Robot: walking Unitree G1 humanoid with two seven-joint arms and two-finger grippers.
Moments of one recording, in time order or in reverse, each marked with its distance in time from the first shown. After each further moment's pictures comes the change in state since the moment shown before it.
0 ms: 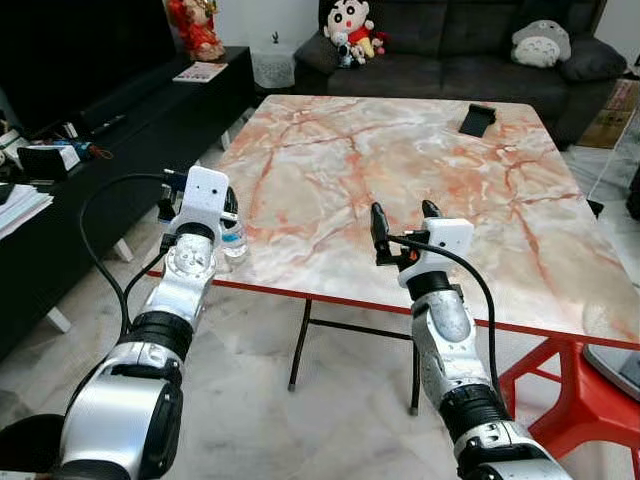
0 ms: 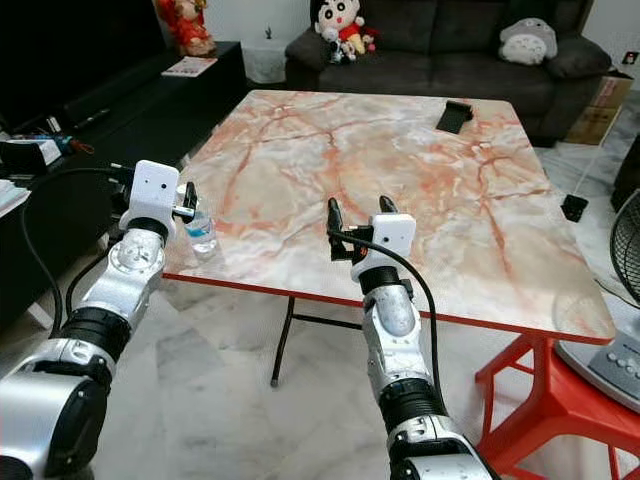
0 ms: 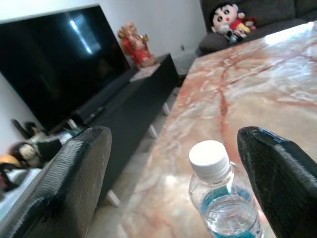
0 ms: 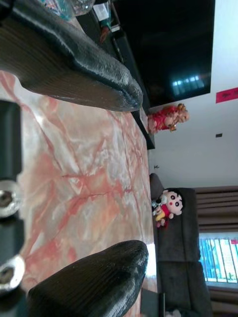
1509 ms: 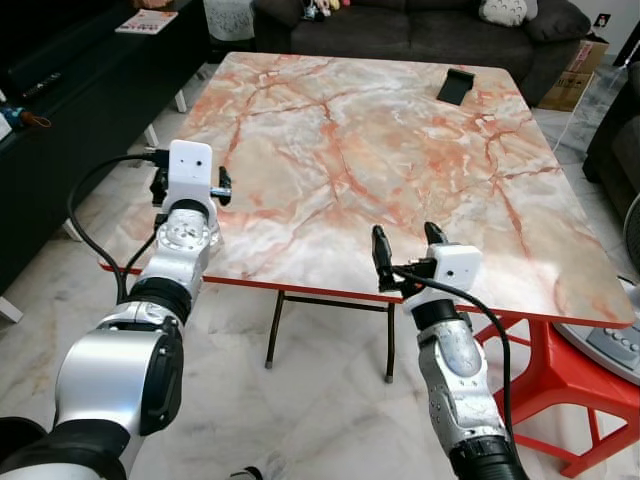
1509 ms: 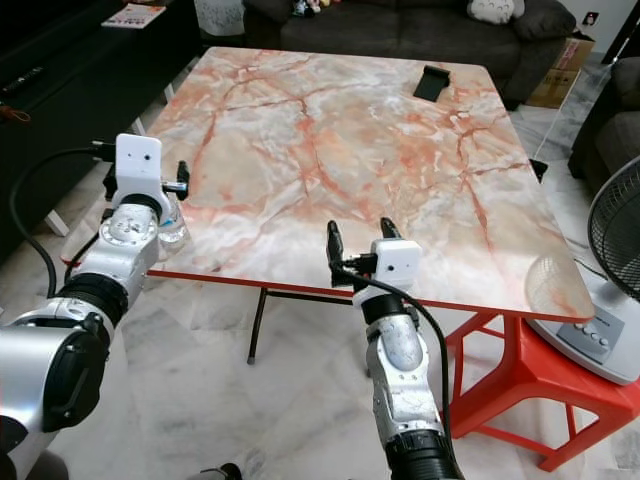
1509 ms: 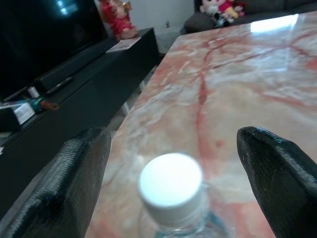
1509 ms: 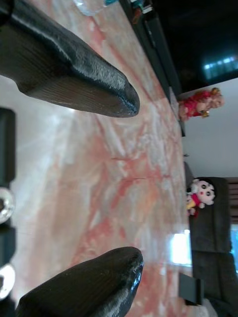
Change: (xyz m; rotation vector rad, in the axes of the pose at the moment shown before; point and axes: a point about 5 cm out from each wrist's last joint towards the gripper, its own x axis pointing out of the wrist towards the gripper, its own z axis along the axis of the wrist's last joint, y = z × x) left arm 0.017 0.015 0.017 -0.102 0.019 0.078; right arm -0.042 0.008 -0.001 0.020 0.048 0.019
